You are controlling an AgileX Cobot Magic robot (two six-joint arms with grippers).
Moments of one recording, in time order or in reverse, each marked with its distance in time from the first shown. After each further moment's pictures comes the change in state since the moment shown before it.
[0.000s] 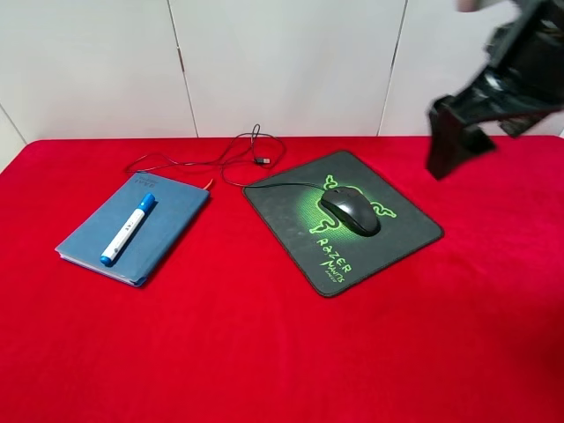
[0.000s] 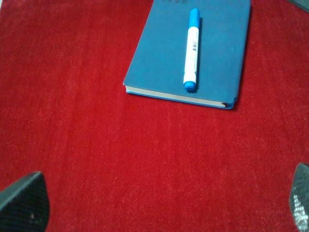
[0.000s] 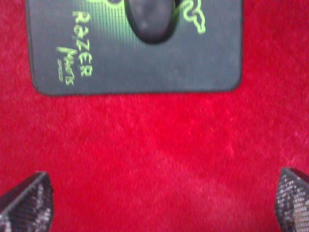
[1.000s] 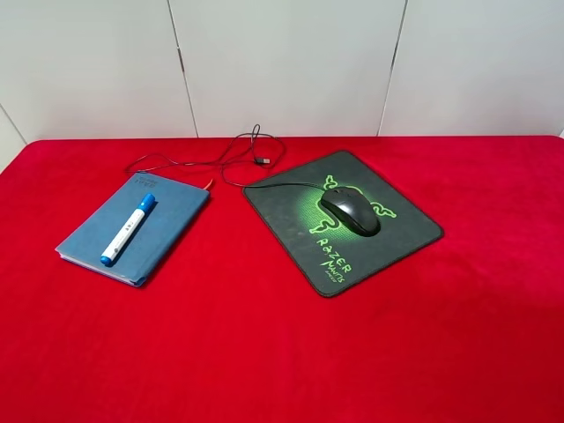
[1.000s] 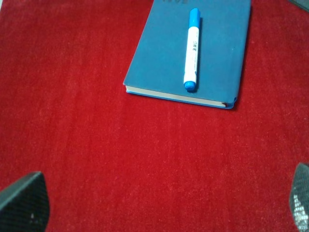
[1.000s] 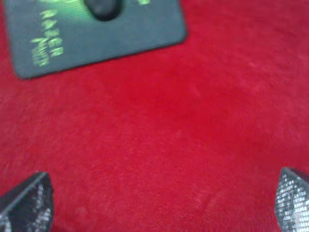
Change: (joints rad) left arm 0.000 0.000 0.000 0.001 0.000 0.000; right arm -0.284 -0.811 0.443 0.054 -0.014 0.024
